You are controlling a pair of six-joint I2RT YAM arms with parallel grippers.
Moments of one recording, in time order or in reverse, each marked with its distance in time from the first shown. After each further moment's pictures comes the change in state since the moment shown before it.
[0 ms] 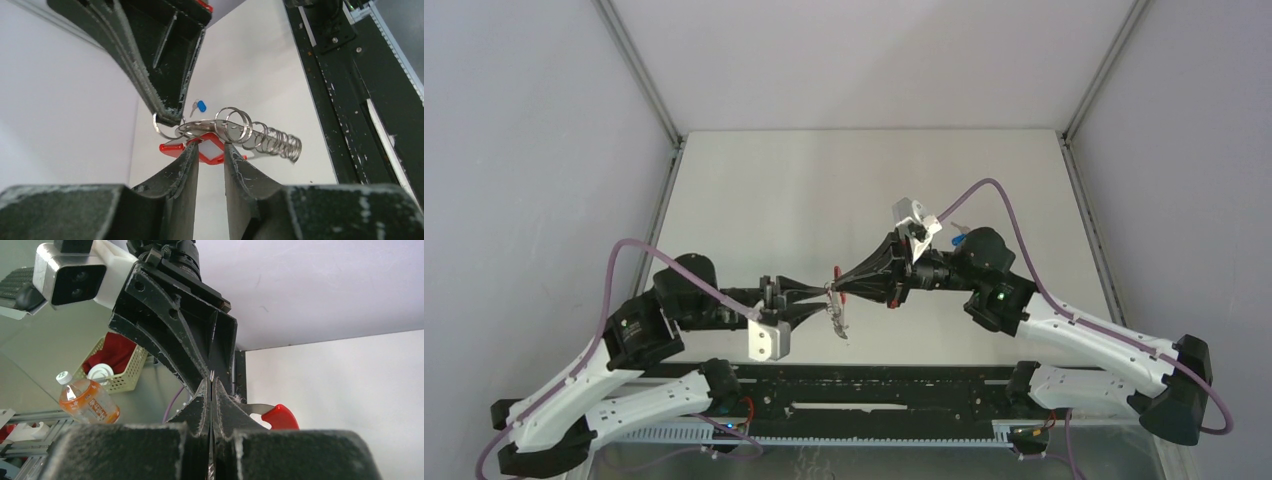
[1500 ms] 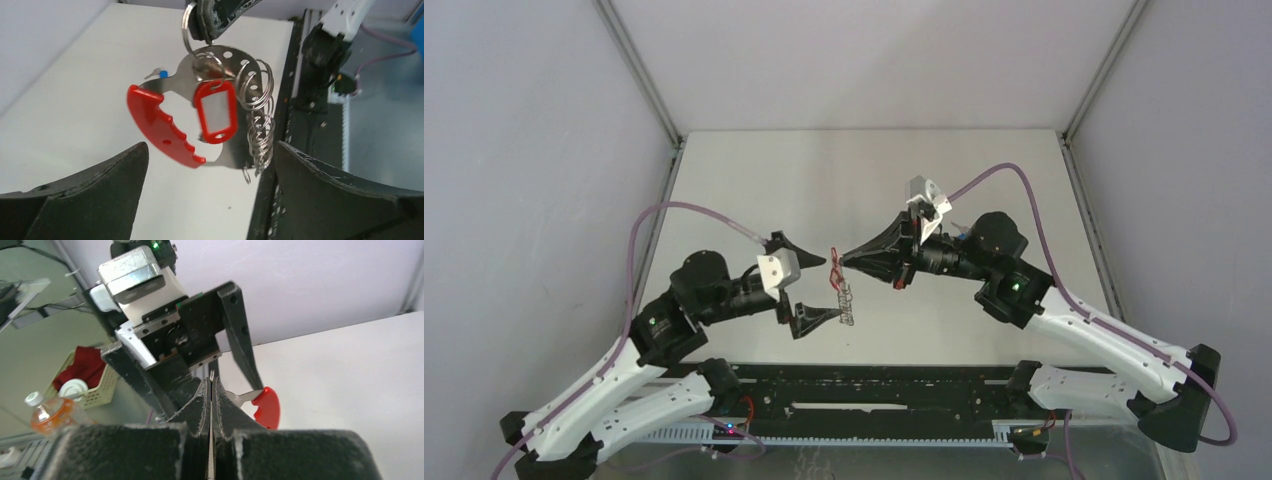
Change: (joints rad) left arm 0.130 -0.030 -0.160 0.209 -0.089 -0.634; right arm -0.064 -0.021 0.072 -0.124 0.041 -0.022
